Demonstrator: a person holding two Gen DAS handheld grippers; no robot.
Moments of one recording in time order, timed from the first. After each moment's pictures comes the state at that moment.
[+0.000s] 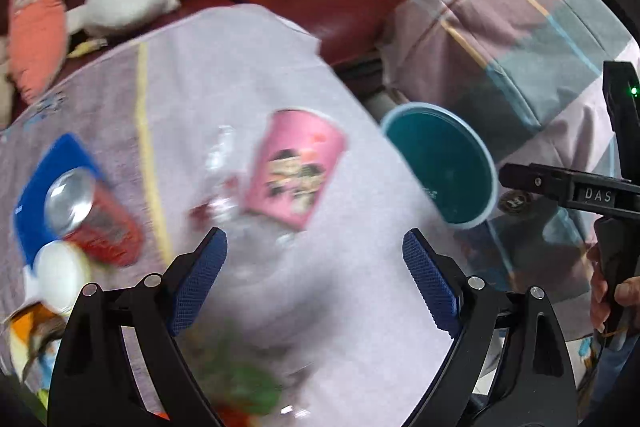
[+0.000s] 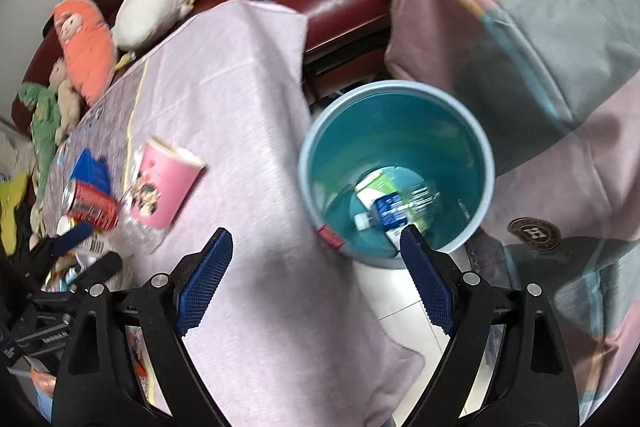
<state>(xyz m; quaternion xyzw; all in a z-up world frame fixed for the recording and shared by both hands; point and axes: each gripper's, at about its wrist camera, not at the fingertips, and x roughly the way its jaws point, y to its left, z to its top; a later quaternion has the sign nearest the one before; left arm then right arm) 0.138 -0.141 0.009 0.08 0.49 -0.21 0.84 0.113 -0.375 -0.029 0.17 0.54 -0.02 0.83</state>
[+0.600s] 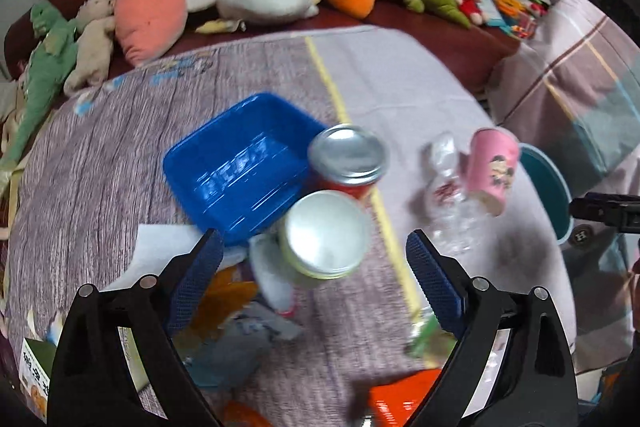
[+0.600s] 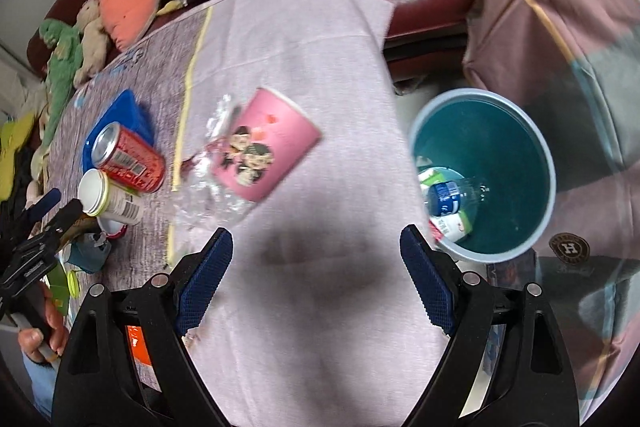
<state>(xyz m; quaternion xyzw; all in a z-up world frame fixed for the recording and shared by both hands) 0.146 0.036 0.015 0.05 0.46 -0.09 0.88 0.130 -0.252 -0.019 0.10 0.56 0.03 0.82</state>
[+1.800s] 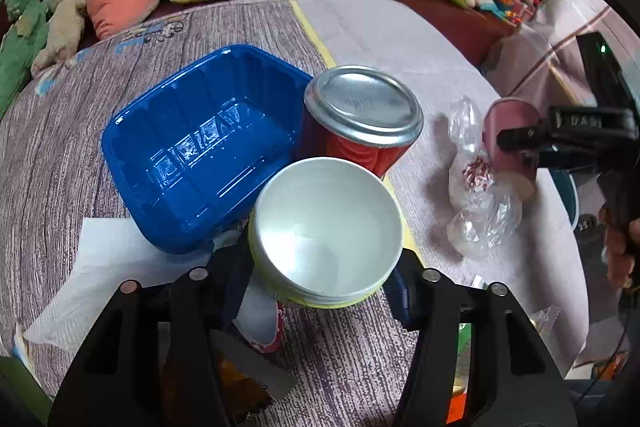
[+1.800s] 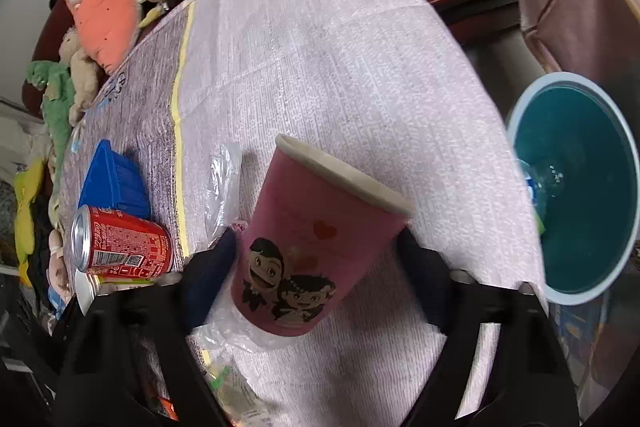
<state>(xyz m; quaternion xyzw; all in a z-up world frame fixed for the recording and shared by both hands) 0.172 0.031 -0.041 0.03 0.49 -0.12 0.87 0.228 -0.223 -0.092 0.20 0.58 0.05 0.78</state>
